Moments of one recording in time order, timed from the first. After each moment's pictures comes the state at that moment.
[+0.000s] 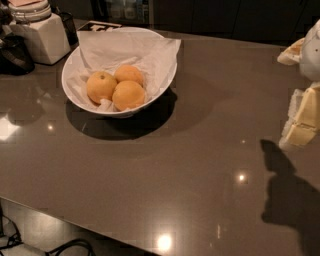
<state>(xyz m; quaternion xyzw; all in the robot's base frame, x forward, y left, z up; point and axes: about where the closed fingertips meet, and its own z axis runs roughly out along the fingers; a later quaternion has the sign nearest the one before) 0.438 -0.217 0.976 -0.60 0.78 -0.03 0.16</state>
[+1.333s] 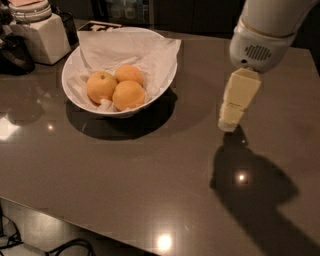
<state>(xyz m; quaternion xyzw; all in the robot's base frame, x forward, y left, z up) 0.487 -0.158 0.951 -0.55 0.83 -0.03 0.07</state>
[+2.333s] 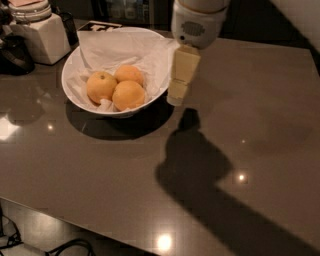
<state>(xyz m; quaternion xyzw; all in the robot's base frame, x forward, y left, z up) 0.541 -0.066 0.971 -0.58 0.81 -0.05 0.10</state>
